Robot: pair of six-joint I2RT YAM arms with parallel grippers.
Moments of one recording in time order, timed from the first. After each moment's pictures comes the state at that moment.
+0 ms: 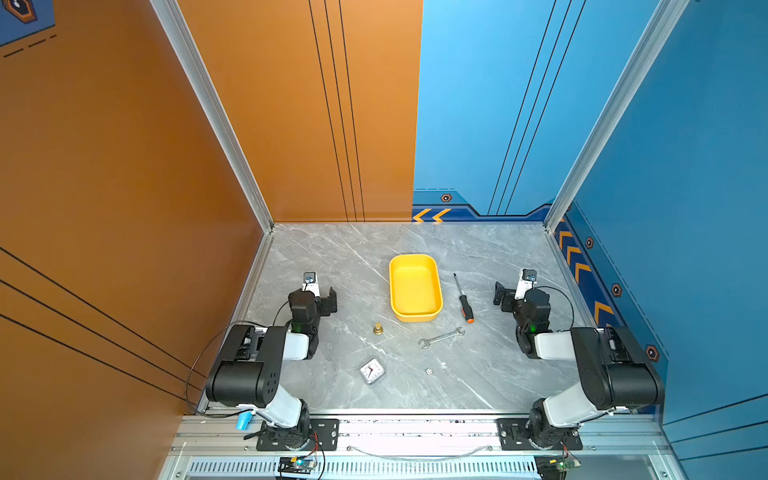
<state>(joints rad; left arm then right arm) -0.04 1.56 0.37 0.82 -0.16 0.00 0.02 1.55 0.37 0.85 0.14 0.06</state>
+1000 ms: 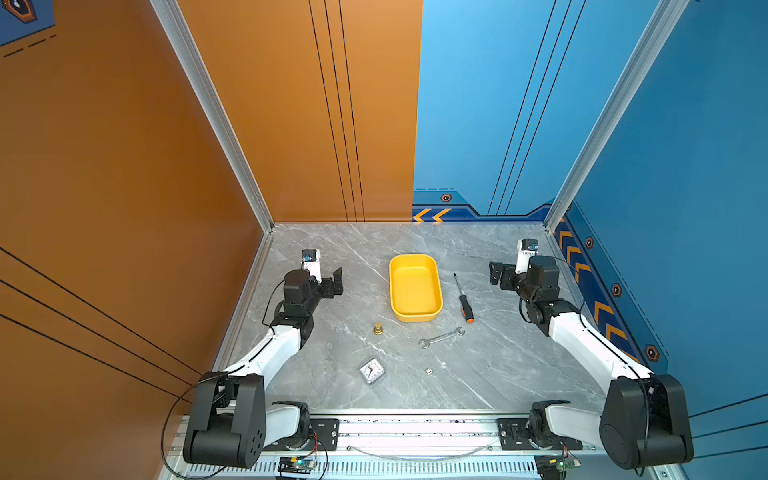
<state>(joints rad) -0.08 1.25 0.60 0.31 0.09 -0.13 0.09 1.26 0.78 -0.02 -0.01 0.16</state>
